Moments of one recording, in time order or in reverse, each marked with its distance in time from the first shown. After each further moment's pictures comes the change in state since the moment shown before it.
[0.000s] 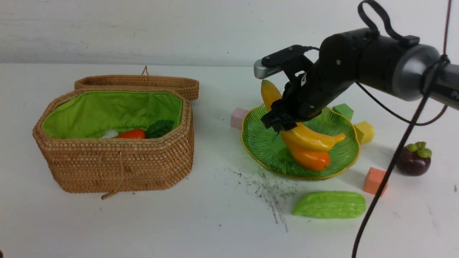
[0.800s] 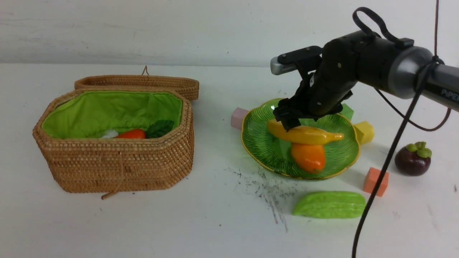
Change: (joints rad) right arm -0.033 0.018 -0.038 -0.142 0.052 0.207; left arm 0.000 0.000 0.000 -0.008 0.057 0.000
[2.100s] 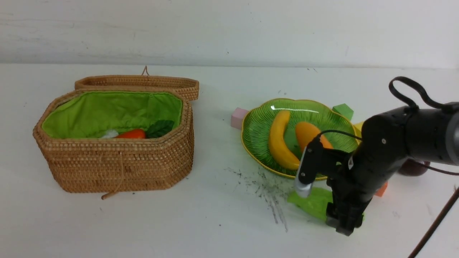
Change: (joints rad) right arm 0.001 -0.246 0.658 0.118 -0.108 -0.862; left arm 0.000 0.000 0.000 -0.007 0.052 0.001
